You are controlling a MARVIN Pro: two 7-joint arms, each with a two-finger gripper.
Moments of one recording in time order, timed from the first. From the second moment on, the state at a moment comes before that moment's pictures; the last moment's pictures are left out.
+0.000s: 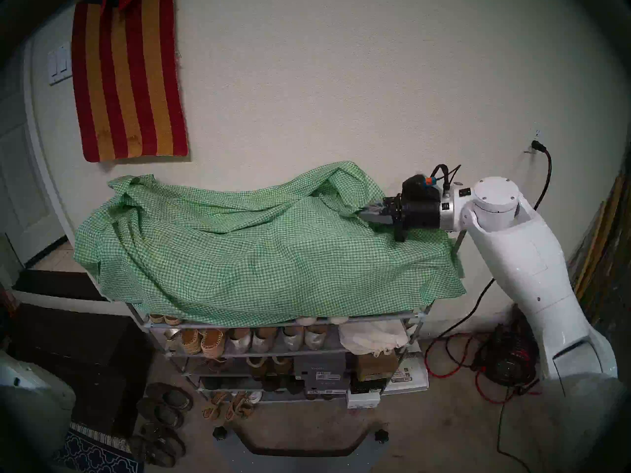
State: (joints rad) left arm 1.12 -1.03 -2.88 -2.11 -0.10 0.72 -1.11; right arm -0.93 -0.78 1.24 -1.46 0.46 0.15 1.18
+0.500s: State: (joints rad) left arm 1.12 -1.03 -2.88 -2.11 -0.11 0.72 -1.11; right arm -1.12 -0.69 1.34 -1.52 0.76 0.00 1.31
